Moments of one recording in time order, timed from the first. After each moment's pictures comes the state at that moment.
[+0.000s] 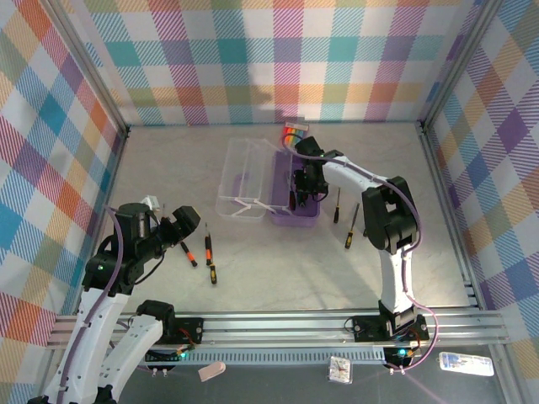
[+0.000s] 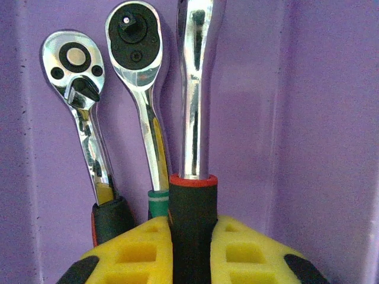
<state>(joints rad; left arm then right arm) -0.20 0.64 0.84 -0.87 0.15 -0.79 0.47 2.08 1.59 -0.70 0.04 0.52</state>
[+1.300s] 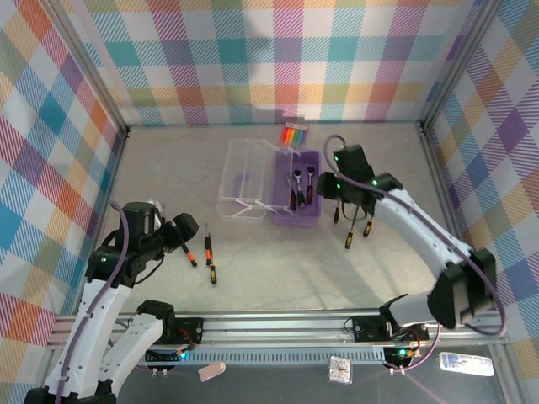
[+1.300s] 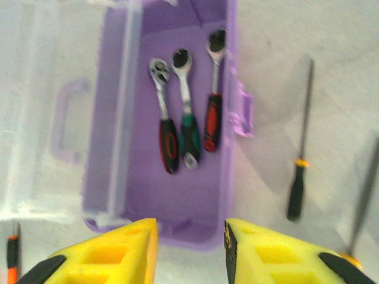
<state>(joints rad) -0.20 0.71 0.85 -0.99 0.09 -0.74 0.47 1.34 1.13 -0.65 0.03 0.56</state>
